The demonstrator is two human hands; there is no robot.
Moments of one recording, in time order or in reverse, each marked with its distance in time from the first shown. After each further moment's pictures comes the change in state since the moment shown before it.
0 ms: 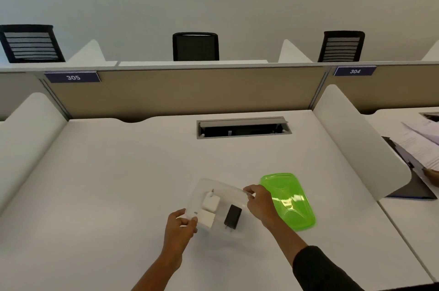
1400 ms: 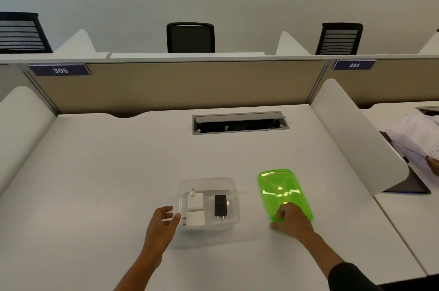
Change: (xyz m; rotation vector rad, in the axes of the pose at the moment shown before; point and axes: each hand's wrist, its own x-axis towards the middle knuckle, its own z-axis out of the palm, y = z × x) left_hand 0.023 0.001 -0.035 0.258 0.032 0.036; right_hand -0.017 0.093 -0.064 -0.409 -0.184 0.161
